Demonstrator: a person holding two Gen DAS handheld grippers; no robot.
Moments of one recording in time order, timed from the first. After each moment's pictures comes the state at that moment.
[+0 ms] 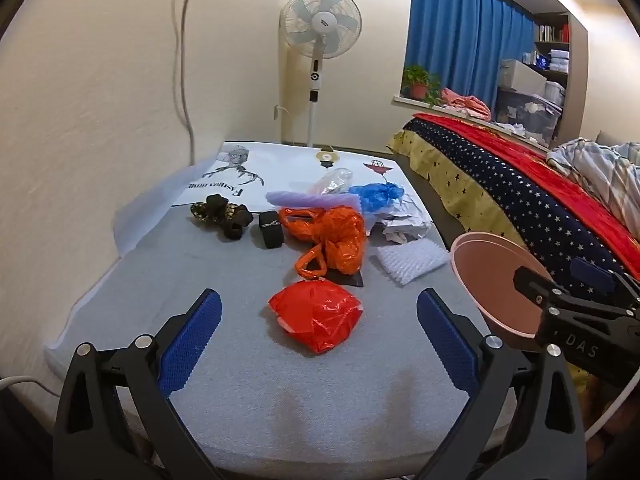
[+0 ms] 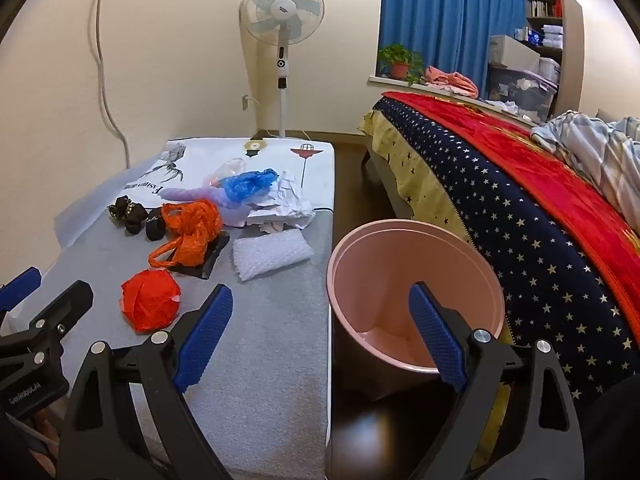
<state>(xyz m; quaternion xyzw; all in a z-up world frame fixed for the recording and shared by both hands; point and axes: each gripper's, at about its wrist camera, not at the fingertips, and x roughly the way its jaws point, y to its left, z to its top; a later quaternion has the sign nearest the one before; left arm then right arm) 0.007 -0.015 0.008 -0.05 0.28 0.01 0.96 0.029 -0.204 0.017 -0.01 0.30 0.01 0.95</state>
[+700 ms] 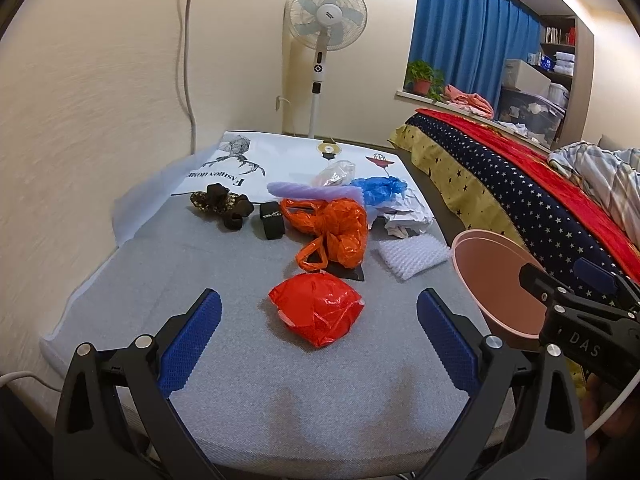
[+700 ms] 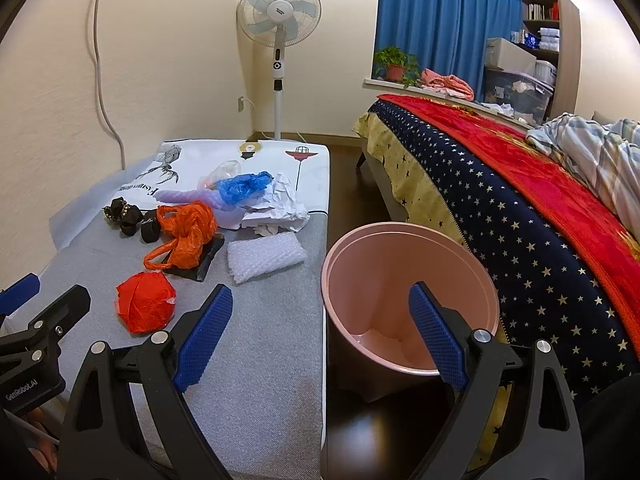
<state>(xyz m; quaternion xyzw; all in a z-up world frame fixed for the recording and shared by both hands) 0.002 -0.009 0.004 -0.06 0.29 0.01 0.96 0.030 -0.203 0.017 -0.02 0.30 0.00 0.95</state>
